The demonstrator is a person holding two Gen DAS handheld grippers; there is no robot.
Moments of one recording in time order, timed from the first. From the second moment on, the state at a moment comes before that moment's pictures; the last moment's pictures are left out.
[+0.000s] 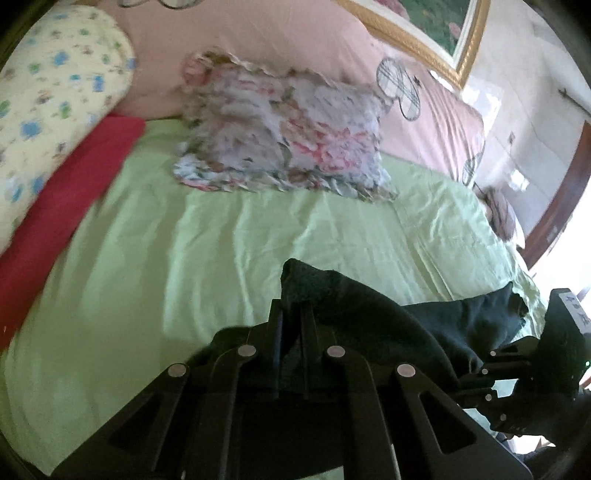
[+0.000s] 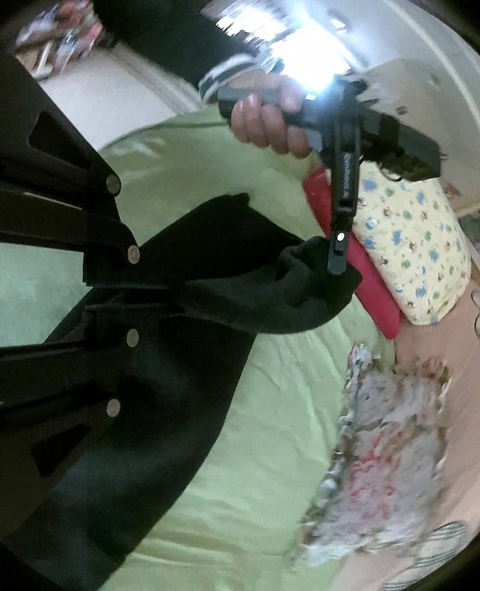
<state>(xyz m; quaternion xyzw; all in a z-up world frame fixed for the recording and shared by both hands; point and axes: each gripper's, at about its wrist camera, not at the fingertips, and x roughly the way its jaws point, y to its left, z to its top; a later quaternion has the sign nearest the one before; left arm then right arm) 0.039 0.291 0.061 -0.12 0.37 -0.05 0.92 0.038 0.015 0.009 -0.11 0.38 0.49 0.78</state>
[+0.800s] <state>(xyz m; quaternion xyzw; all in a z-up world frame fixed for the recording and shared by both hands) -0.077 0.334 -0.008 -0.24 0.31 0.09 0.91 -0.002 0.057 -0.021 -0.22 0.35 0.47 0.78</state>
